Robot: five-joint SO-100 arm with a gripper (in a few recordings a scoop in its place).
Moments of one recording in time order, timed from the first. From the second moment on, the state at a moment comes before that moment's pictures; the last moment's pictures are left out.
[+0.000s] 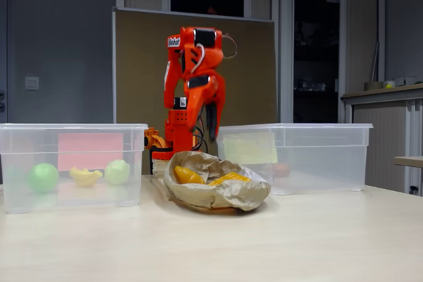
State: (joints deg) arm -6.4 87.5 99.9 67.4 37.5
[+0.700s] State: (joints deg) arm -2.9 74.8 102.9 58.0 28.1
